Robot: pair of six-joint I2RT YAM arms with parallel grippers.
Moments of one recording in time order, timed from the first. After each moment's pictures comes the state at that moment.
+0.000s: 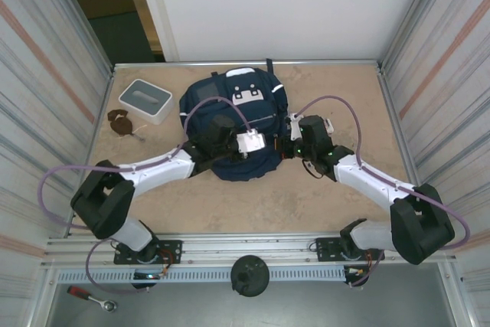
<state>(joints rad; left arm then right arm) -0.73 1.49 0.87 0.09 0.15 0.70 0.50 1.27 0.71 -0.09 -0.17 0.36</state>
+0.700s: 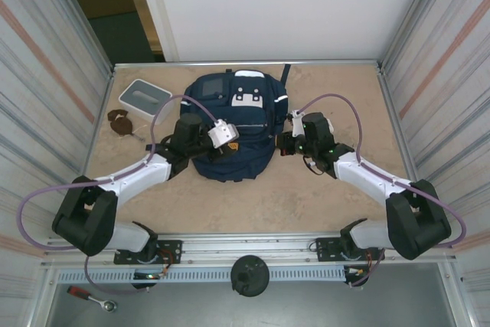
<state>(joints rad) -0.56 1.37 0.74 0.09 0.34 0.55 0.47 1.31 0.71 -0.02 -0.22 0.36</state>
